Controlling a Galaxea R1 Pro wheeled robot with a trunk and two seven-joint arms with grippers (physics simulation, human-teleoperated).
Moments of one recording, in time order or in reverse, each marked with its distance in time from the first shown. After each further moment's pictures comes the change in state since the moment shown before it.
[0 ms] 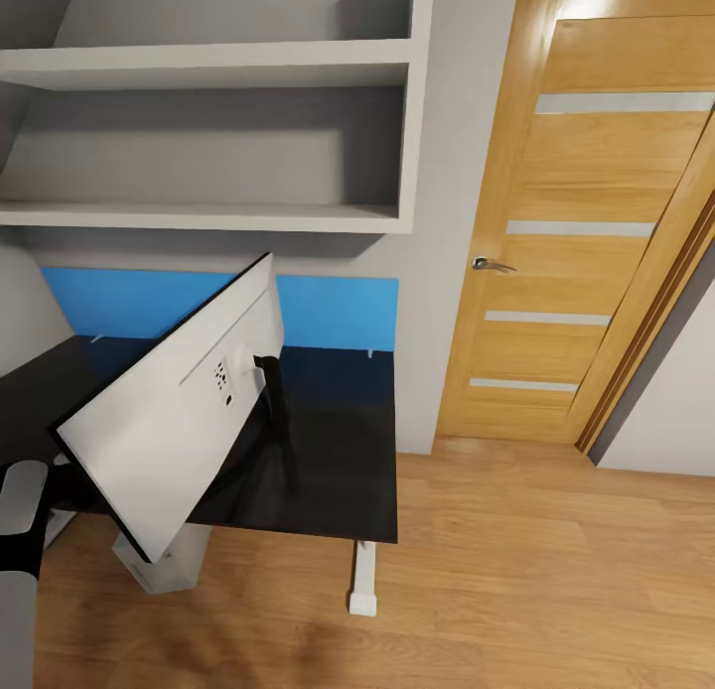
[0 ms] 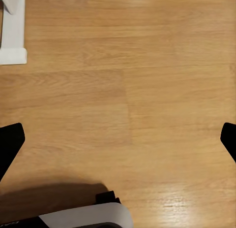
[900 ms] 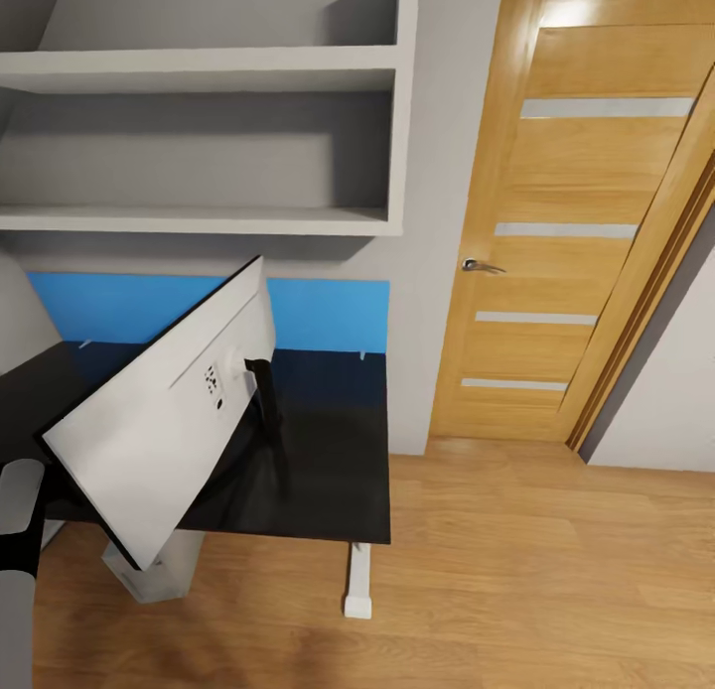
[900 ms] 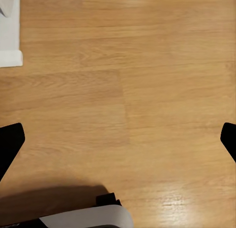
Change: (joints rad) left arm 0.000 0.000 0.007 -0.020 0.001 0.003 -0.001; right arm 0.000 0.000 0.001 0.000 0.000 0.001 0.000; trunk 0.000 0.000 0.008
